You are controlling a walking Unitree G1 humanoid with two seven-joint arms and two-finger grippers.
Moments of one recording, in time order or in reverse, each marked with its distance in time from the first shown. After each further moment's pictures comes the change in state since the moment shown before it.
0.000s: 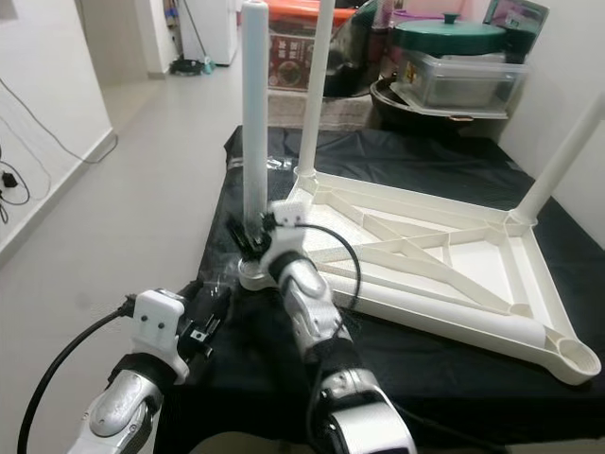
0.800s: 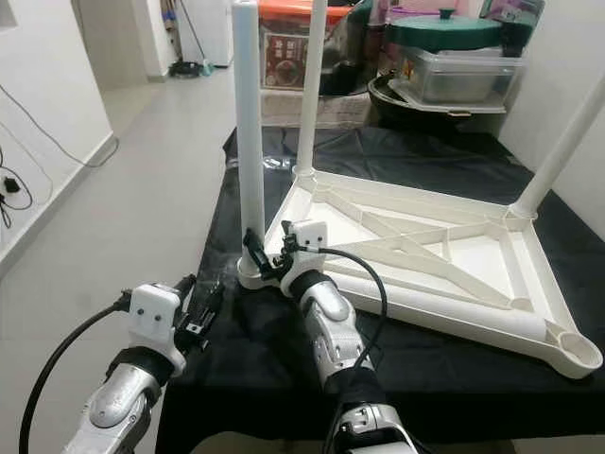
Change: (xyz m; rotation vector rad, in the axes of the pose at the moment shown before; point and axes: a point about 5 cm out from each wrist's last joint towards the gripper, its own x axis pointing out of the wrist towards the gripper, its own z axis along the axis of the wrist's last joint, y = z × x) left arm 0.004 0.013 -0.002 0.010 0.014 0.072; right arm -0.015 -0.002 0.000 0.000 -0.045 -0.034
